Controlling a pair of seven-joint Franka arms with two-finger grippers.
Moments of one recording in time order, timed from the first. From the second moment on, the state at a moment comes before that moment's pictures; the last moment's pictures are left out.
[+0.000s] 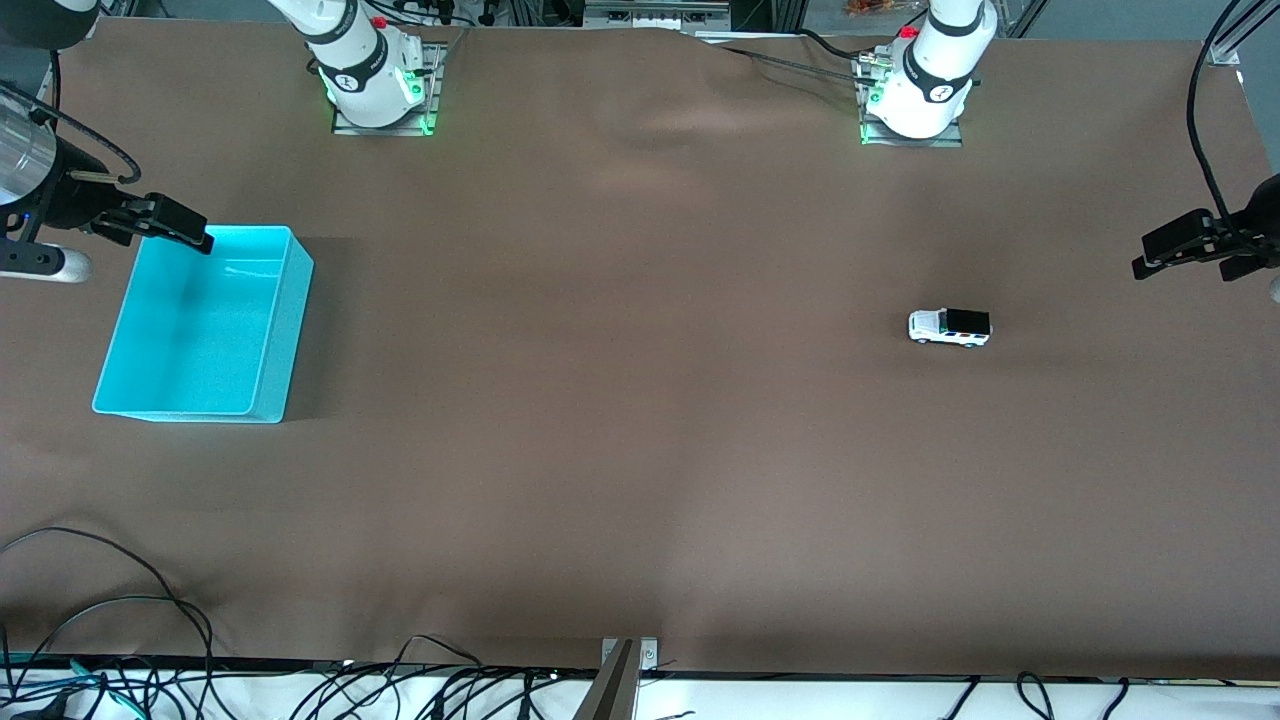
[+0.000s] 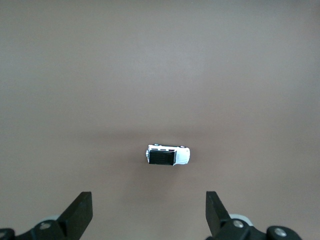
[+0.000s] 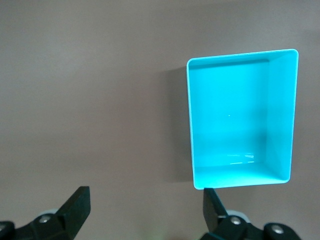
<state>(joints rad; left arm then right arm) 0.09 0.10 0.00 -1.48 -0.03 1.52 0.07 -0.06 0.00 0.07 -1.67 0.02 1.58 0.12</state>
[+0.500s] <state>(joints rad) 0.07 0.10 -0.02 -1.49 -0.03 1.51 0.07 -0.06 0.00 0.08 -1.67 0.02 1.59 0.12</state>
